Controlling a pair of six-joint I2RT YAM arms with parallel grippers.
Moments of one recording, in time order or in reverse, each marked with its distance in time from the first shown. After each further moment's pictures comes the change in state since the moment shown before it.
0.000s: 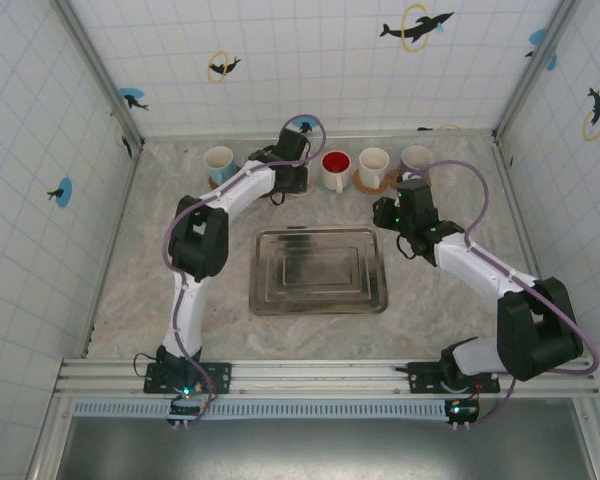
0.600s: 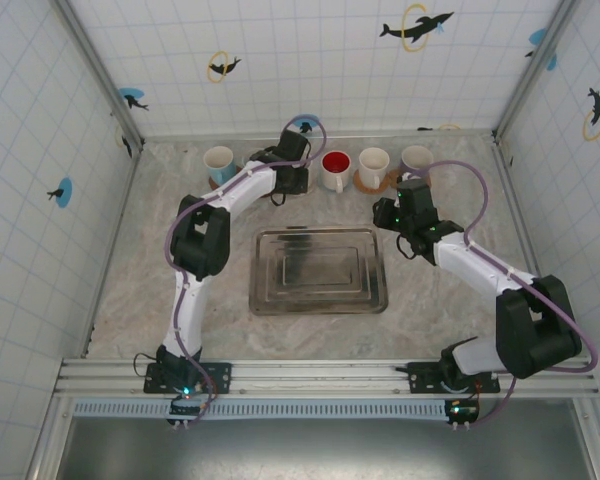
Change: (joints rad) left arm 0.001 0.018 0.010 -0.002 0.016 0.000; right arm -0.005 0.011 0.000 0.000 -0.008 0.000
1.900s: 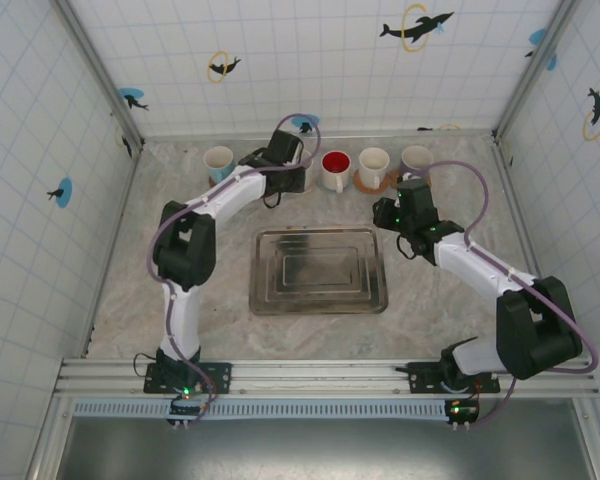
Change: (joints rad) left arm 0.004 -0.192 -0.205 0.140 0.053 0.025; right arm 0.000 -0.009 0.000 -0.008 0.001 0.006
